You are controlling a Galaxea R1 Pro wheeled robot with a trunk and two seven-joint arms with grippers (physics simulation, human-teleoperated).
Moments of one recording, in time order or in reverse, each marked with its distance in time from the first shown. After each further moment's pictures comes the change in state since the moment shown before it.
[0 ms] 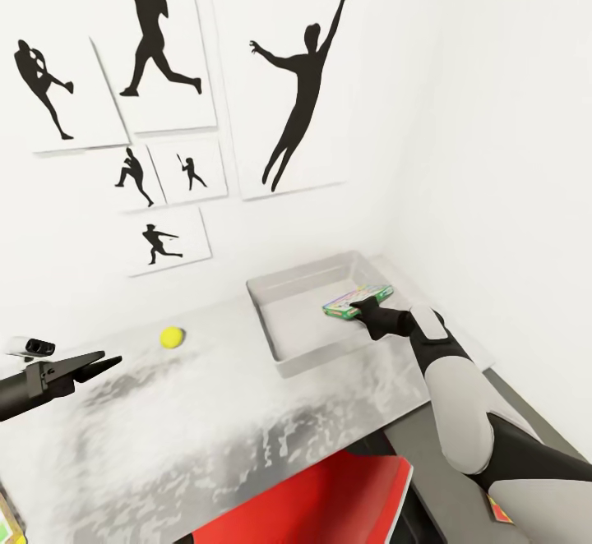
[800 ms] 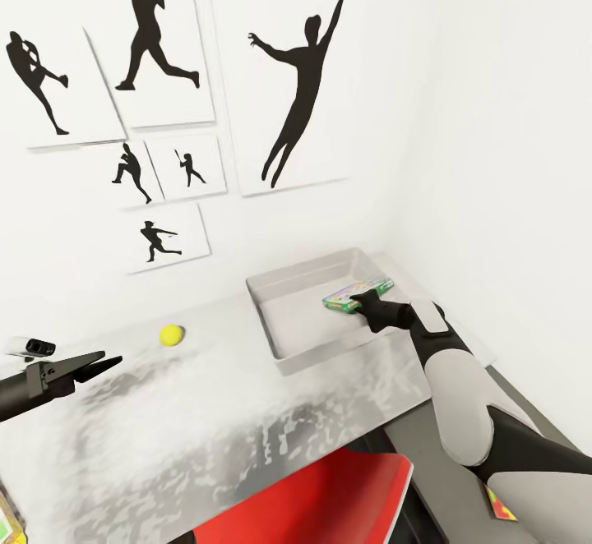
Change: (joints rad) left arm 0.000 -0.001 0.000 0.000 0.000 0.000 0.000; right arm -0.028 0.000 0.000 -0.001 -0.001 -0.001 0.000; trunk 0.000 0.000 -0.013
